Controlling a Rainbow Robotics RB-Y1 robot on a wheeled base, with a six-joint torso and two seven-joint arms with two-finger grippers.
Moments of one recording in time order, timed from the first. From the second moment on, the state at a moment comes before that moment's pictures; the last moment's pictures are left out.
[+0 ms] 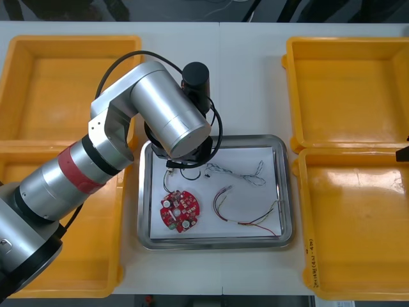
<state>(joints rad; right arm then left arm) -0.23 -0.75 -0.35 -2.15 -0.79 1.92 1.30 -0.81 0.36 -0.66 -1.69 0.46 1.68 -0.78</state>
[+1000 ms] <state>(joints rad) -0.22 -0.73 -0.35 -2.21 -0.77 1.92 1.30 -0.79 0.38 -0.70 -1.69 0.46 1.64 -0.78</state>
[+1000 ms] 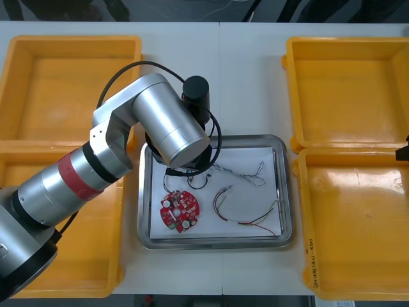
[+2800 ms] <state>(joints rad) -0.22 -0.76 -0.32 -2.27 -0.84 1.92 1.25 -0.53 0.78 0.10 -2.00 0.90 1.91 -0.89</state>
